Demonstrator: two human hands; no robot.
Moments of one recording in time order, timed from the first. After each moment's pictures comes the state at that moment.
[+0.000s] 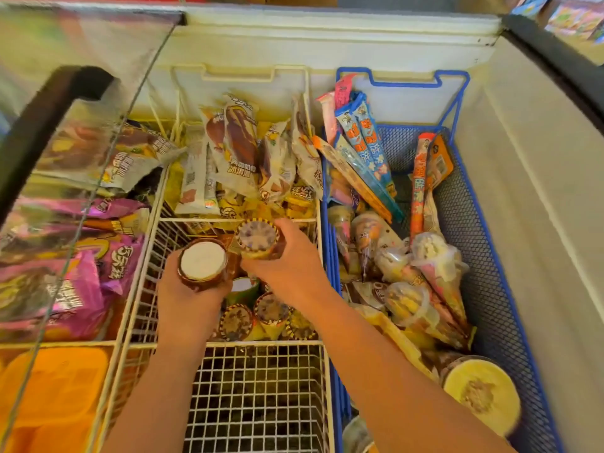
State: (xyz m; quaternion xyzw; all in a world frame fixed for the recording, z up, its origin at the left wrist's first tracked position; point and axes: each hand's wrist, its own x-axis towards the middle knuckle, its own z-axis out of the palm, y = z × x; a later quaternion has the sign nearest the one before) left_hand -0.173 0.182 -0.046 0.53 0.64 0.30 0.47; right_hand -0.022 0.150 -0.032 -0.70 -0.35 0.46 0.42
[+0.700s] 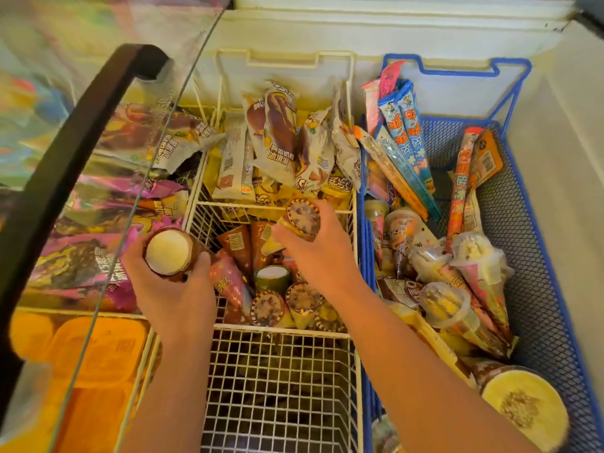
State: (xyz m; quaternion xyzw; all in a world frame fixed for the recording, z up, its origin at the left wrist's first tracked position) left_hand -0.201 0.180 -0.036 0.47 0.72 0.45 0.26; right_hand -0.029 0.157 -0.036 -0.71 -0.33 0.44 0.43
